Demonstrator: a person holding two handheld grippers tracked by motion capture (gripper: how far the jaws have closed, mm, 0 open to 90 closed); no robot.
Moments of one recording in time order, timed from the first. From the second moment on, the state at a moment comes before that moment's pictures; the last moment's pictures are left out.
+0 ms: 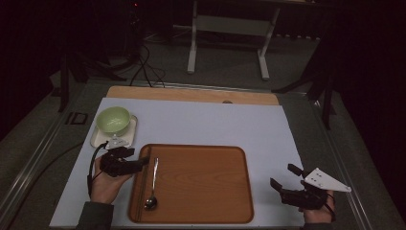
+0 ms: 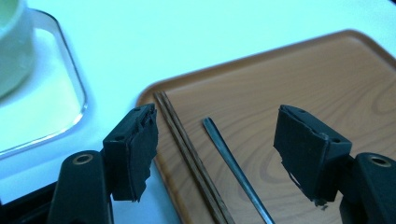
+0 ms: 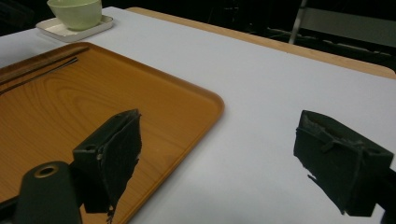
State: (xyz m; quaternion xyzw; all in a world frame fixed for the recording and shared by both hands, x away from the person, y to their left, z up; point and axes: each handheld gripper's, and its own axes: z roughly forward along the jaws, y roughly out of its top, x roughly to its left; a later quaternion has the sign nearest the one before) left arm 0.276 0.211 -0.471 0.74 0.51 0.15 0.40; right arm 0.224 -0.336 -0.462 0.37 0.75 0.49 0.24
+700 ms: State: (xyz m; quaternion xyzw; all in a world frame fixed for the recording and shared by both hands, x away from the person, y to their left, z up) left arm 0.268 0.228 -0.451 0.70 0.53 0.20 0.43; right arm 0.224 -0.336 -0.462 0.37 0.75 0.49 0.24
